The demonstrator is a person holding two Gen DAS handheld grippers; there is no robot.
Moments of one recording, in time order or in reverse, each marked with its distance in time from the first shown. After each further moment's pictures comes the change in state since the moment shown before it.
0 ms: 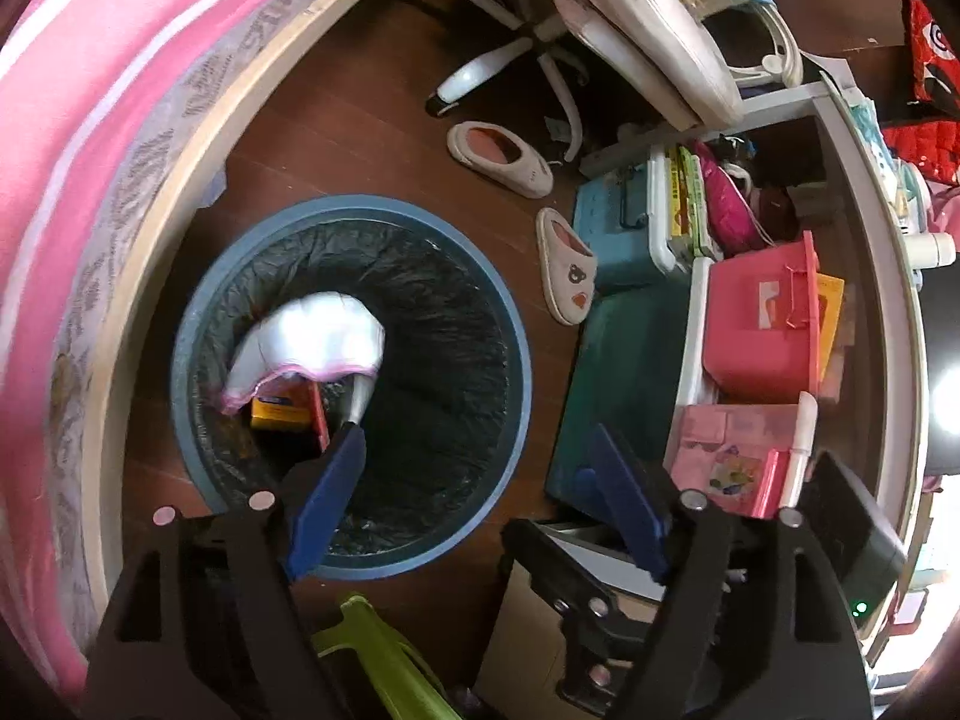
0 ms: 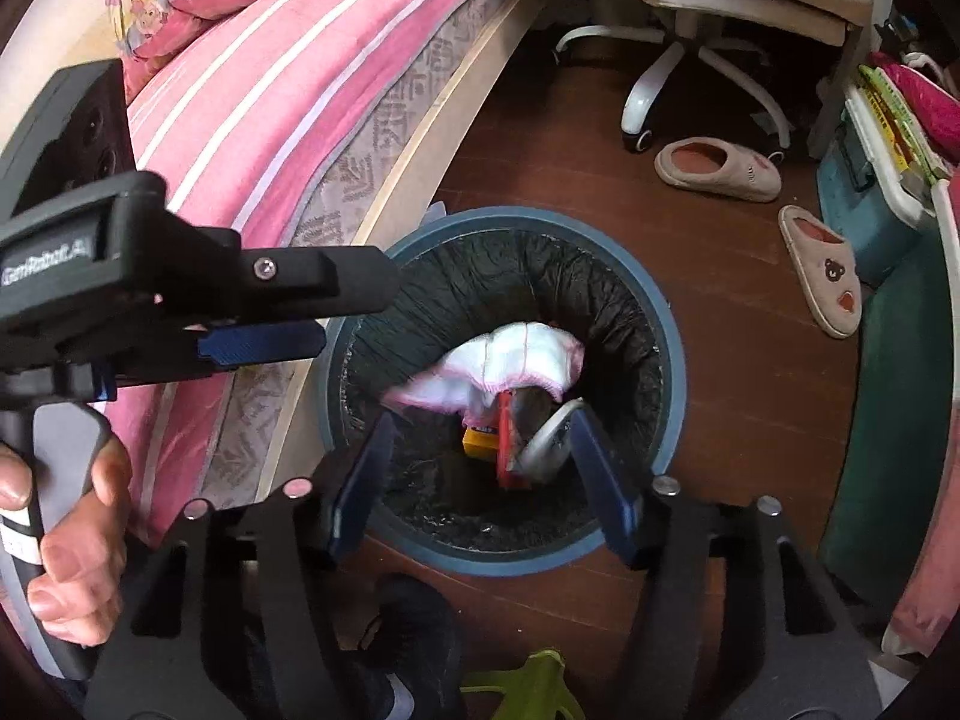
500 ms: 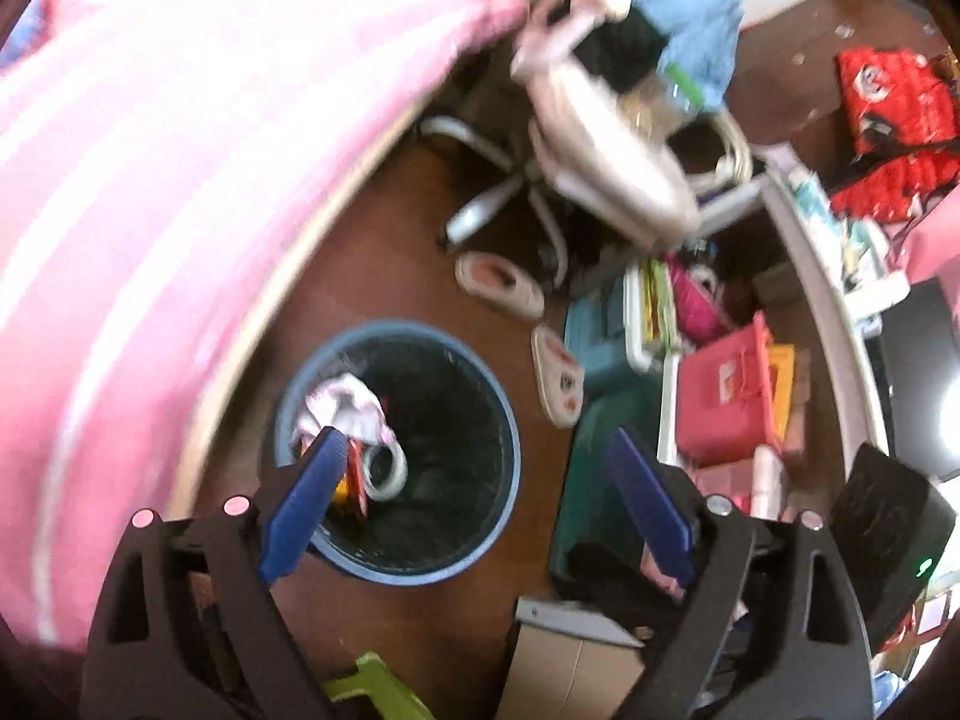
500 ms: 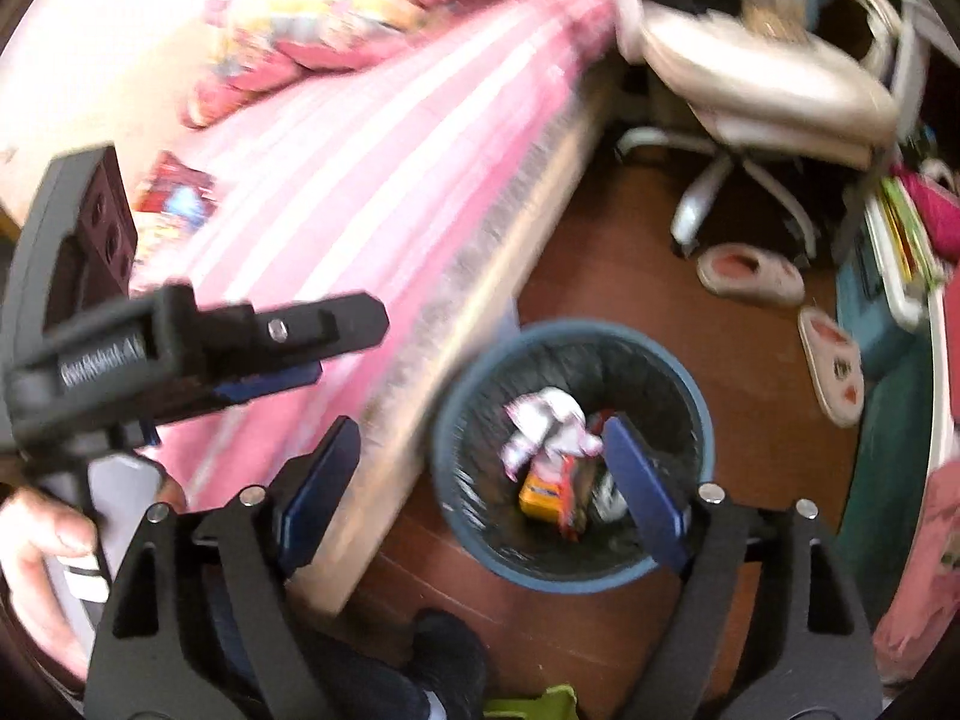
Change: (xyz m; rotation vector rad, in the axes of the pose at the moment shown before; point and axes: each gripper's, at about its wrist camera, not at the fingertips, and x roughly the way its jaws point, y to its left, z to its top) left arm -0.142 -0.008 -0.054 0.015 -0.362 0.029; right arm -0.099 0.084 0.015 -0.136 -0.195 0.080
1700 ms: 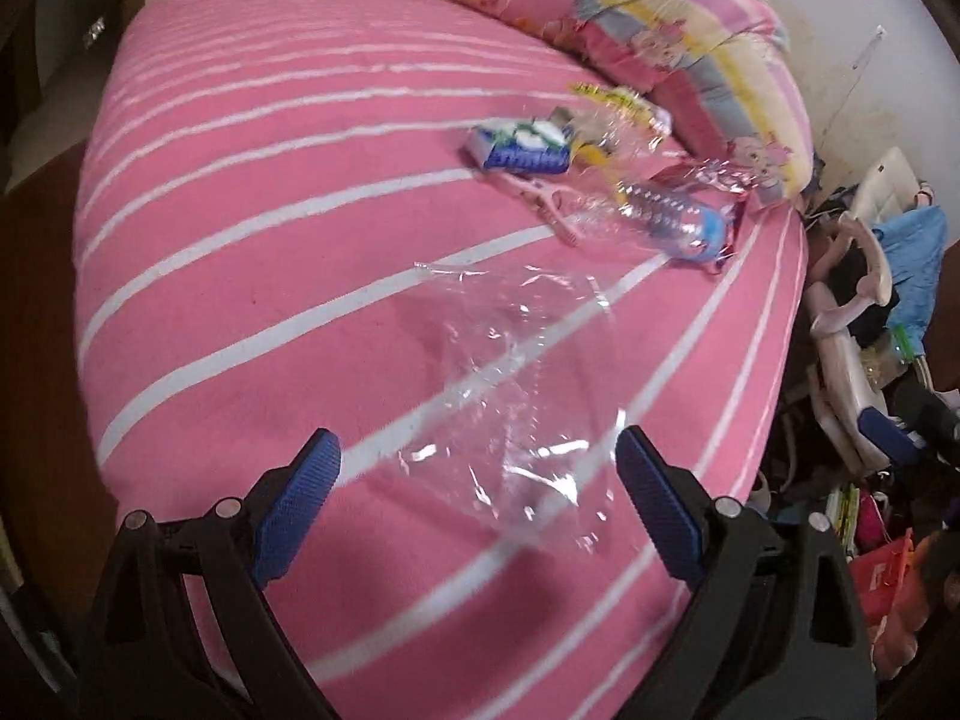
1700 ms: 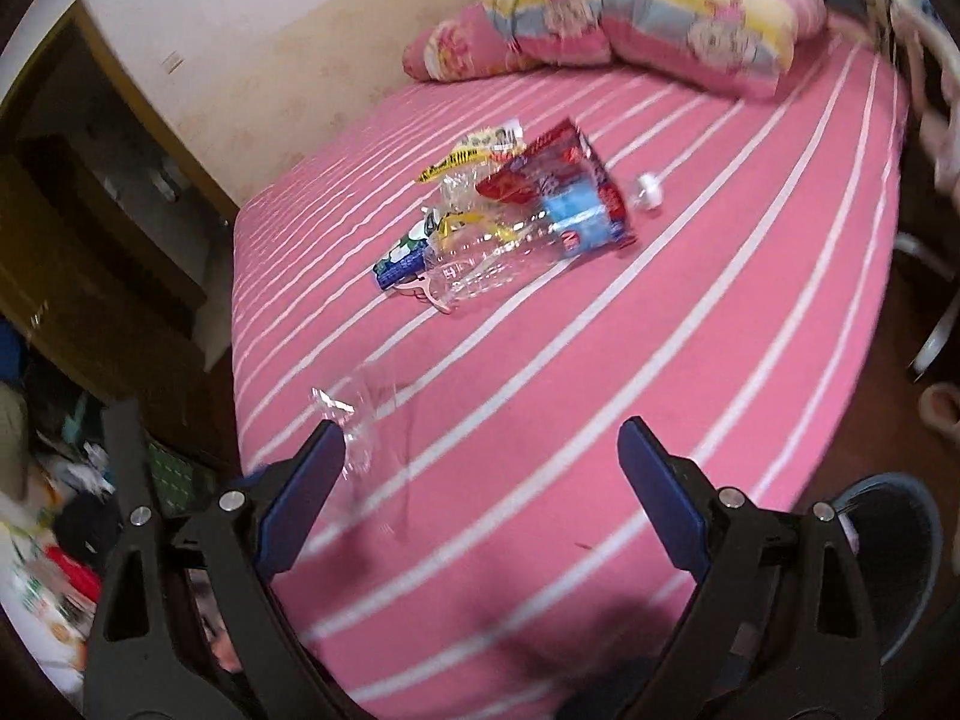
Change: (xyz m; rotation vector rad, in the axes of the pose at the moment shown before) left arm -0.281 0.287 -0.049 -0.331 -0.346 0.500; right arm 0.068 0.305 0.073 -0.217 0.079 0.359
